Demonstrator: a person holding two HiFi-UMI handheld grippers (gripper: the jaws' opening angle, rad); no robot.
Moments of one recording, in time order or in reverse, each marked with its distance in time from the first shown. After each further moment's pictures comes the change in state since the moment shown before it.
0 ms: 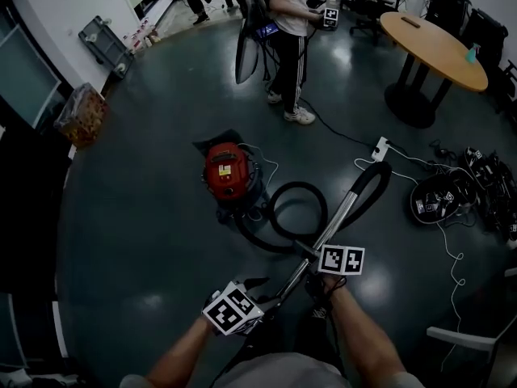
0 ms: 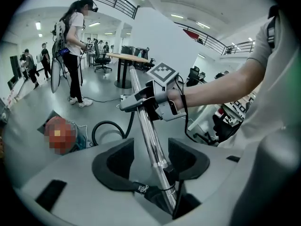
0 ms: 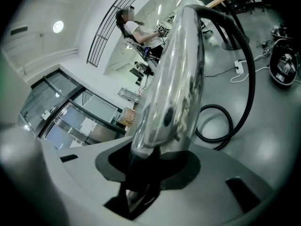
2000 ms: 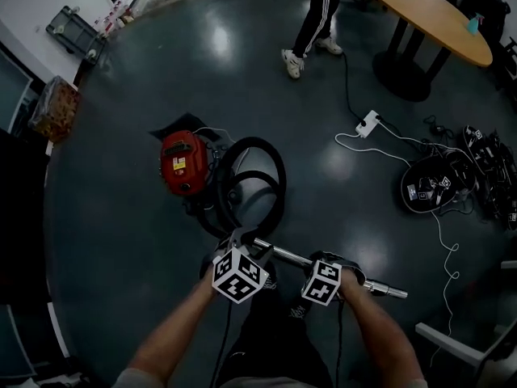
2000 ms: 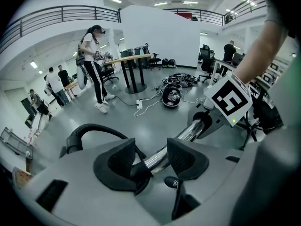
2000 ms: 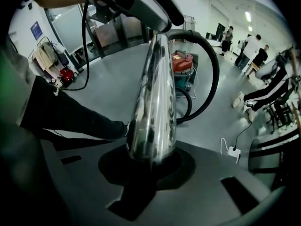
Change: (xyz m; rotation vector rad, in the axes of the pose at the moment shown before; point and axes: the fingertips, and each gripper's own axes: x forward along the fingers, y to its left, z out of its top) left arm 0.193 0.141 0.124 0.212 0.035 0.283; right arm -0.040 -0.214 -0.017 -1.247 0.818 -0.228
